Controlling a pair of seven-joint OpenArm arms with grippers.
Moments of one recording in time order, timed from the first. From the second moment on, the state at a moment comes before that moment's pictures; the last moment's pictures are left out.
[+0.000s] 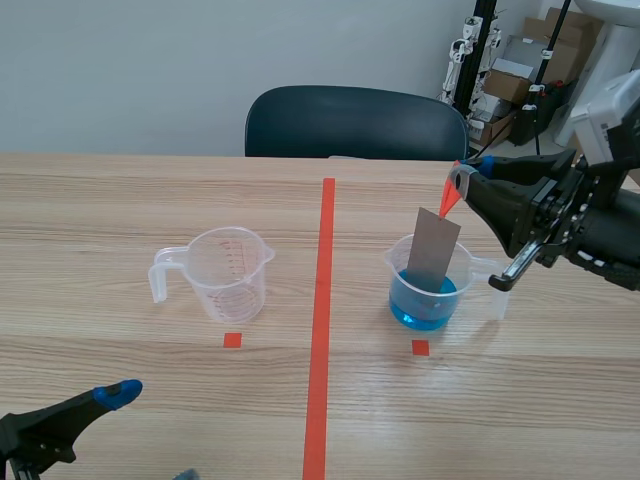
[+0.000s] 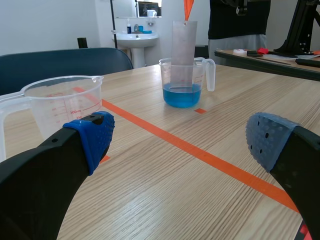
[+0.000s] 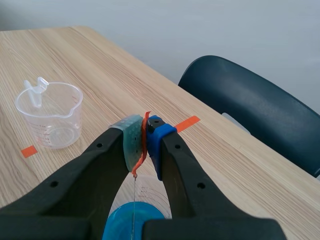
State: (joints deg) left arm 14.7 -28.1 34.5 45.5 1.7 -13.9 -89.0; right arm 0.5 47.6 -27.8 84.0 23.3 22.1 32.5
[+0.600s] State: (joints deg) left arm 14.7 -28.1 34.5 45.5 1.7 -13.9 -89.0; right arm 0.5 47.6 -27.8 84.0 23.3 22.1 34.2
